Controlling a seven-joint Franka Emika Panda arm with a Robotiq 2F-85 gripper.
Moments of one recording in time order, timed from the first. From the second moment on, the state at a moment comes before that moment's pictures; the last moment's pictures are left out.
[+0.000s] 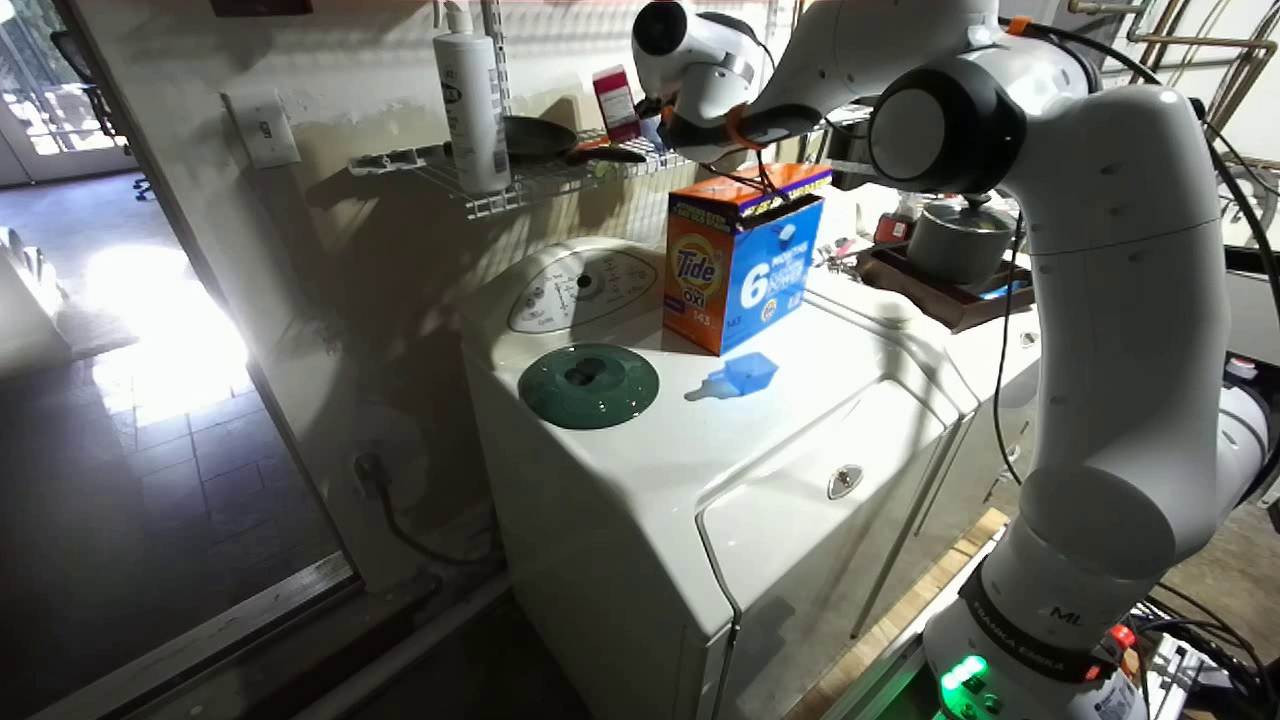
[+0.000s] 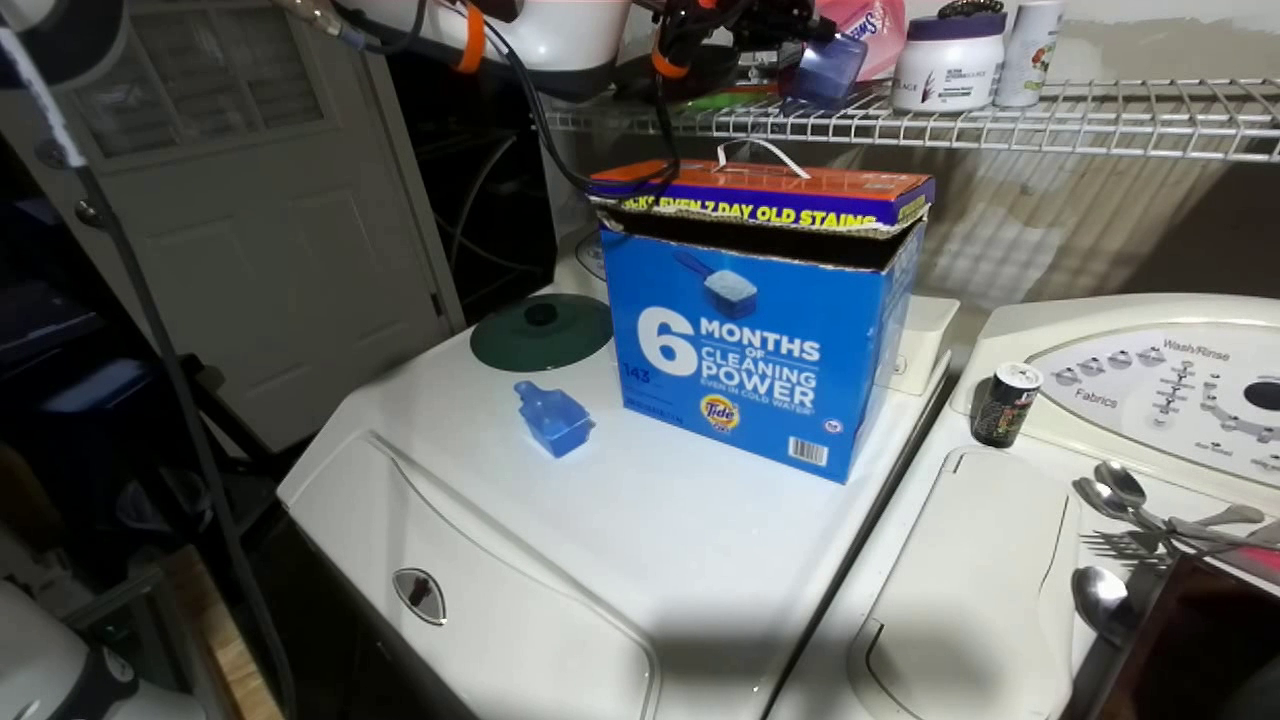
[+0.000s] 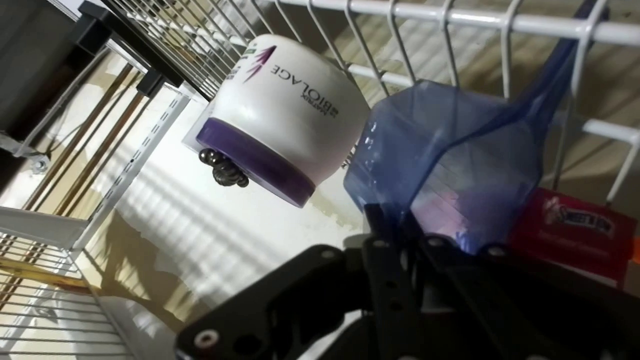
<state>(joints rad) -0.06 0.53 -0.10 -1.23 -1.11 2.54 0.70</state>
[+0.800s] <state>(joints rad) -0.04 0.55 -0.11 -1.19 -1.12 2.49 0.71</state>
